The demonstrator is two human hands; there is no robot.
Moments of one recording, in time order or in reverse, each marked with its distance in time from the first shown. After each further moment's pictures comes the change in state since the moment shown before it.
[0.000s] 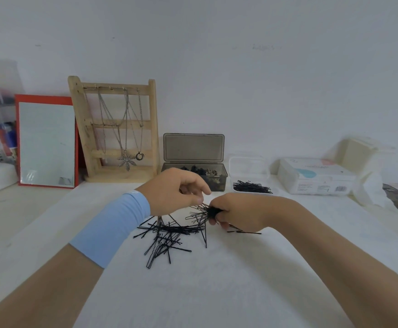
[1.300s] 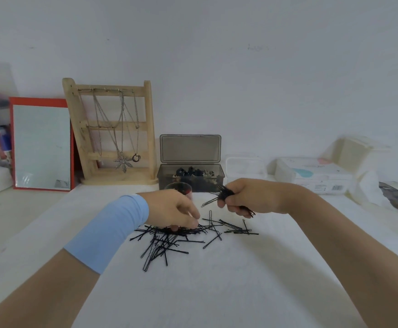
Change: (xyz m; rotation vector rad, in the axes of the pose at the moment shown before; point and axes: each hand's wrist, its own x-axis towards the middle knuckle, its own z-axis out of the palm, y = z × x) left_hand -0.001 -0.001 0.003 0.233 -0.390 -0.346; right_hand -0.003 0.033 -0.020 0.454 0.070 0.015
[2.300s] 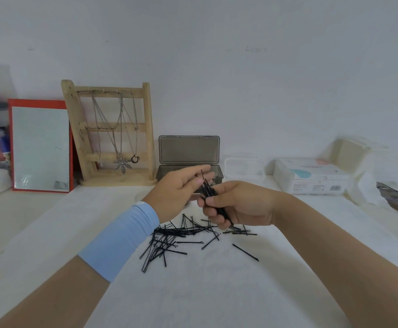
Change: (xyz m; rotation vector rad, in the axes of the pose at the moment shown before) left_hand 0.010 0.018 0.018 -0.599 0.513 0.320; right_hand 0.003 -0.007 0.024 0.649 -0.280 -0.150
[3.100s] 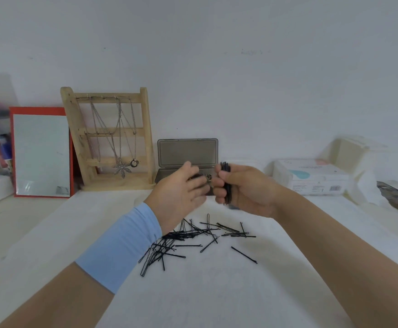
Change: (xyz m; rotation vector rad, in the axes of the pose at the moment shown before) left_hand 0.014 0.020 0.016 -0.779 0.074 -0.445; right_hand 0.001 -0.009 -0.013 0.308 0.251 -0.278
